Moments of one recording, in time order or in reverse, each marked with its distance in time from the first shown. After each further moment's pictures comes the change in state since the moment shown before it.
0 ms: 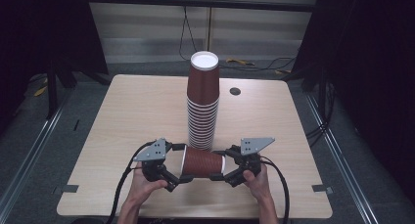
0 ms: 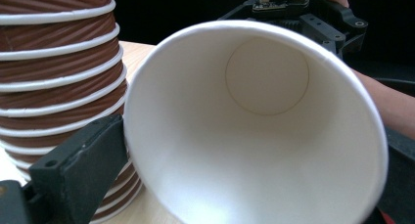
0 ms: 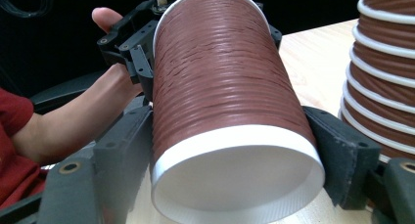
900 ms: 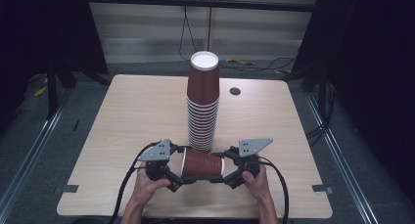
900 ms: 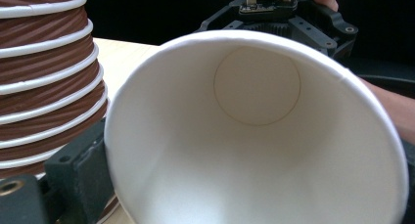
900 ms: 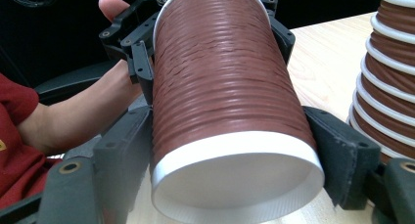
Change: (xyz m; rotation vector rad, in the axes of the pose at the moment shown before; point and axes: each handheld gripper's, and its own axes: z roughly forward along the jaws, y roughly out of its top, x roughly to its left) left arm -0.001 0.001 0.008 0.006 -0.054 -0.005; right arm -0.001 -0.003 0.003 0.023 0.024 -0.017
